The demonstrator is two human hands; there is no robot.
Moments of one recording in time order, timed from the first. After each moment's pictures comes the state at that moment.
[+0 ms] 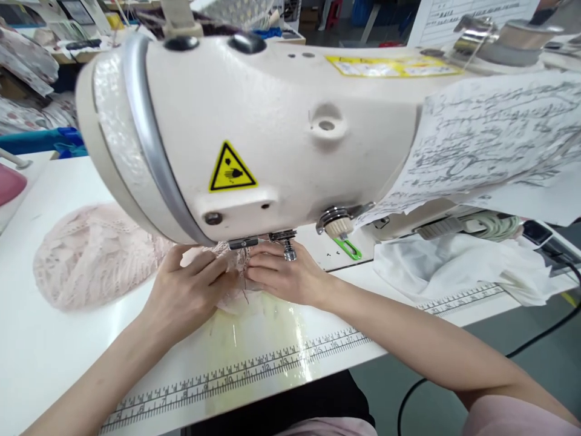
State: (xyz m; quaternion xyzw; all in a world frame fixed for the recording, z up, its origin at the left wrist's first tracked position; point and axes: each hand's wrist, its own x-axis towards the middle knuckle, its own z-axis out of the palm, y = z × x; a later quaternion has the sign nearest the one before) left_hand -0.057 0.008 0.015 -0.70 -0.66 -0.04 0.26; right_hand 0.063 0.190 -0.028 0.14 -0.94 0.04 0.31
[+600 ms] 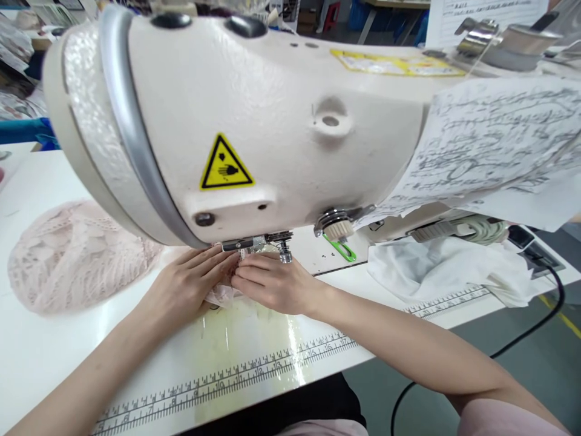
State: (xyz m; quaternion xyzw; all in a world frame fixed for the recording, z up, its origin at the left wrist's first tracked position) left_hand -0.077 0.002 -0.019 -0.71 -0.69 -0.12 0.10; right_hand 0.060 0.184 -0.038 0.22 -0.93 0.05 0.30
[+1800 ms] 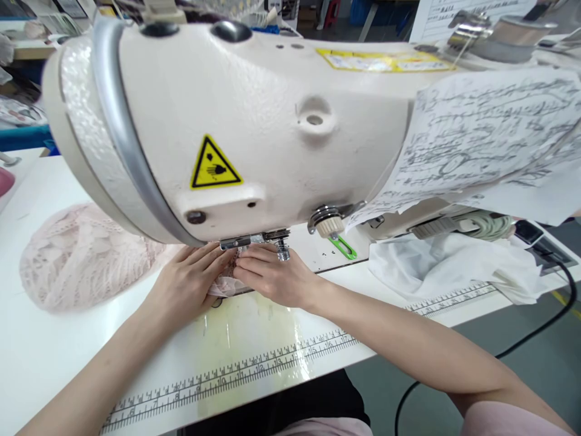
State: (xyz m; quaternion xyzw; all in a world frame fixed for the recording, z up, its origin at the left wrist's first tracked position) left_hand -0.072 0.006 -0.014 -0.68 -0.72 -0.07 0.10; right_hand 0.057 0.185 -0.034 0.18 -0.93 0.01 0.33
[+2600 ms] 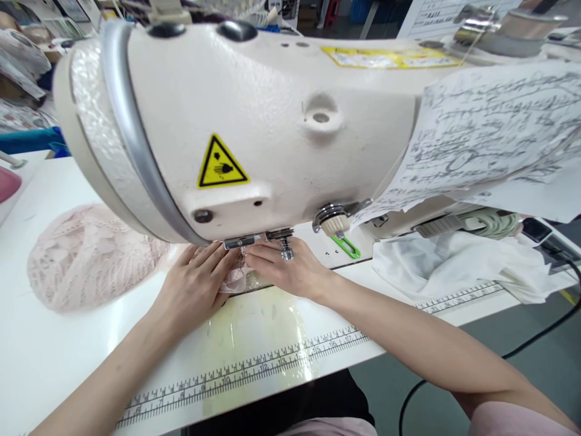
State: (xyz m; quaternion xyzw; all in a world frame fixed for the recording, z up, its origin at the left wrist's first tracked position) left_hand -0.063 0.006 -0.019 -0.66 -0.74 -0.03 0.14; right_hand 0.057 0.198 -0.030 0.13 -0.94 -0.02 0.32
